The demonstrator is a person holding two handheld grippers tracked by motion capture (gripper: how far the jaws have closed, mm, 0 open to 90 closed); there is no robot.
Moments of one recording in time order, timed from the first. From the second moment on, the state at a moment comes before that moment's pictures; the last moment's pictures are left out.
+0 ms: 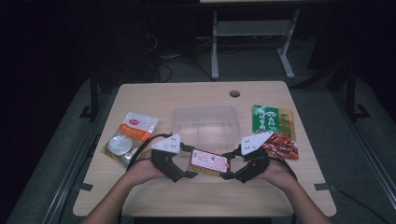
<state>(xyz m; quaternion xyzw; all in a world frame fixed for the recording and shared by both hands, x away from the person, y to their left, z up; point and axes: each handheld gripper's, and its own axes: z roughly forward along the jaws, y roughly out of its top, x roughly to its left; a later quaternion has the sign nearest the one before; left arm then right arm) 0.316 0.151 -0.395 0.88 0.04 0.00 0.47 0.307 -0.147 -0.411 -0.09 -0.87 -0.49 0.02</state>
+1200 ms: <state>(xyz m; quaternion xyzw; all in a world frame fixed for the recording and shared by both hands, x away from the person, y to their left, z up) 0.319 0.148 -0.413 0.90 0.03 -0.04 0.43 0.312 -0.131 -0.433 -0.09 -0.89 -0.44 0.04</state>
